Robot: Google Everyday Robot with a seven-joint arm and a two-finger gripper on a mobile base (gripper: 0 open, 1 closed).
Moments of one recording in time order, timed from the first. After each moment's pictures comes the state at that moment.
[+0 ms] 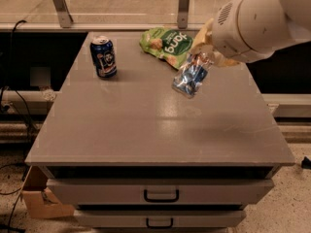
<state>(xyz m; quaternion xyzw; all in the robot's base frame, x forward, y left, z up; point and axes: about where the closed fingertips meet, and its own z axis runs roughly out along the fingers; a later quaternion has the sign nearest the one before) 0.525 -0.108 1.005 -0.90 0.13 -0.37 0.20</state>
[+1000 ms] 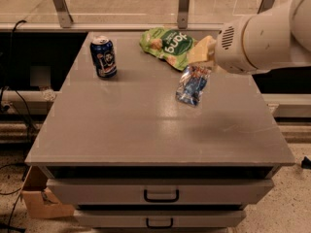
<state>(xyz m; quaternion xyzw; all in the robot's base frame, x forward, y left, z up) 0.527 -0.103 0.979 -0.90 0.00 -0.39 0.21</state>
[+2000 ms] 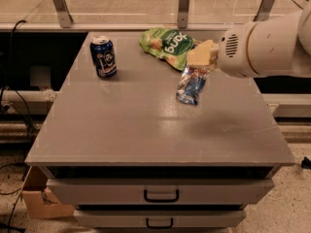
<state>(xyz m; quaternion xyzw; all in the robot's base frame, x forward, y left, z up) 0.531 -0.104 0.974 -0.88 -0.05 -0.41 0.23</state>
